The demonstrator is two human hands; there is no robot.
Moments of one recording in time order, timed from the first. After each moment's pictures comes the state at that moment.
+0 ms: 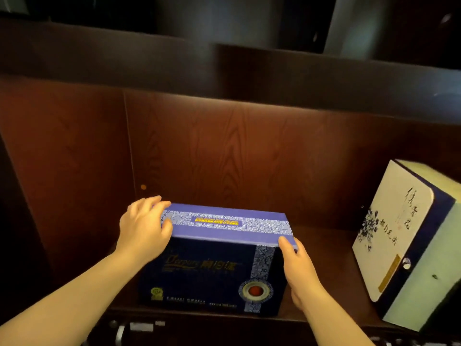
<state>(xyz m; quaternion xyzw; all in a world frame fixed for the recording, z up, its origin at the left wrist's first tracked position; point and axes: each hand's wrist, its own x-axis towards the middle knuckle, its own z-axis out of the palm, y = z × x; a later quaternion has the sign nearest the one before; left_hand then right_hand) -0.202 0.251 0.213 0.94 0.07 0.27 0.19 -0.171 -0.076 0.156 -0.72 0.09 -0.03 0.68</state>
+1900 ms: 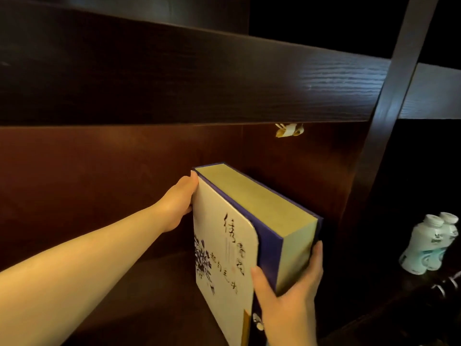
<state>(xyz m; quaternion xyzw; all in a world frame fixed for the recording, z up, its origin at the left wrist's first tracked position) 0.071 -0.249 0.288 0.73 -0.07 -0.09 0.67 -0.146 -0.406 0.194 -0.73 0.19 -0.39 0.52</state>
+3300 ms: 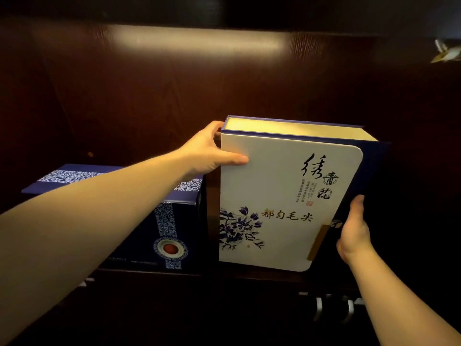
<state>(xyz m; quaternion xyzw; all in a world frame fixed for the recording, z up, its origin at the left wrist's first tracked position) -0.108 -0.051 0.289 0.81 -0.13 0.04 0.57 -0.122 -0.381 0.143 -0.59 0.11 -0.14 0.79</state>
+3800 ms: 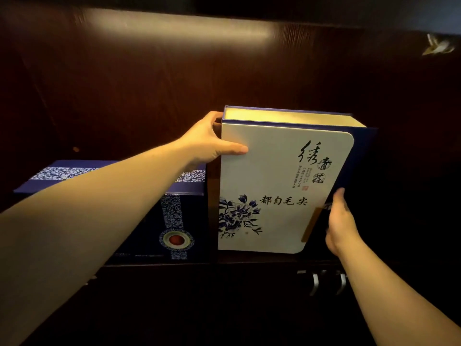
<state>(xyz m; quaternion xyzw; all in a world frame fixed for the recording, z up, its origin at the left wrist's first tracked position) -0.111 -0.037 0.291 0.81 -0.15 0.04 0.57 -0.139 -0.356 0.132 -0.64 0.20 -0.11 0.73</state>
